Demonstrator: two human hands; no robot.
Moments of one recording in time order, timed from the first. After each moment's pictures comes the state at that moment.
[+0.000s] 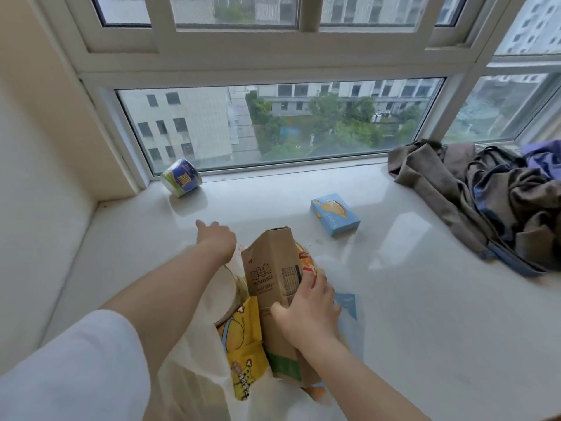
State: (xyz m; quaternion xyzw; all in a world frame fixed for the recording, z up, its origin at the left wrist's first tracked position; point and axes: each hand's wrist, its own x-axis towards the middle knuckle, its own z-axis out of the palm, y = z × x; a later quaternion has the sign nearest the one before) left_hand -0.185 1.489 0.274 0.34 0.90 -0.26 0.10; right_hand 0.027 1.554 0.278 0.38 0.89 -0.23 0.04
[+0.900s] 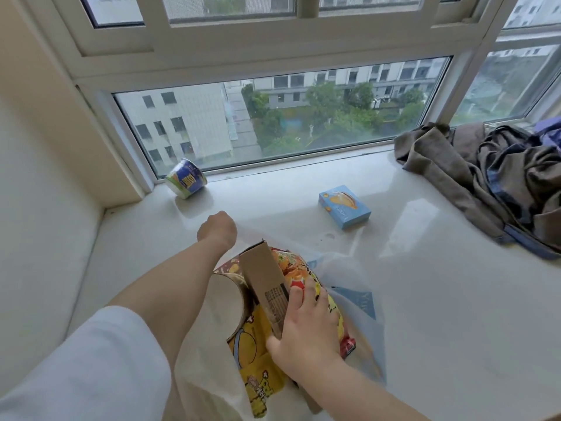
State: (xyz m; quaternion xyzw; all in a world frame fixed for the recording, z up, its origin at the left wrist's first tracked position) left_hand -0.230 1.486 0.259 0.15 0.98 0.10 0.11; right_hand 0.028 1.510 0.298 0.28 0.93 -0.18 0.16
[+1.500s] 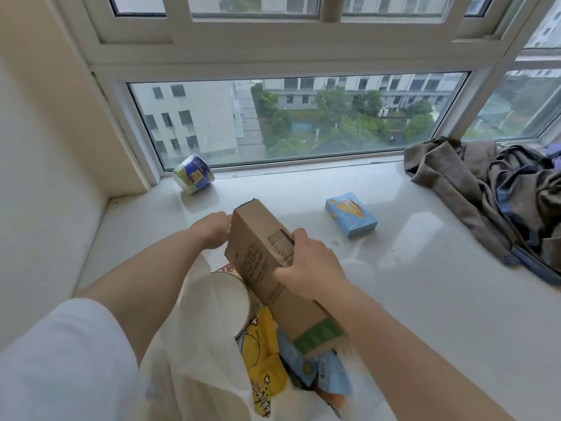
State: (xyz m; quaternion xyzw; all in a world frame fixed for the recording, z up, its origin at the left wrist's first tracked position) left_hand -0.257 1.457 0.270 0.33 0.92 0.07 0.19; right_hand -0.038 1.565 0.345 0.22 0.94 -0.27 0.05
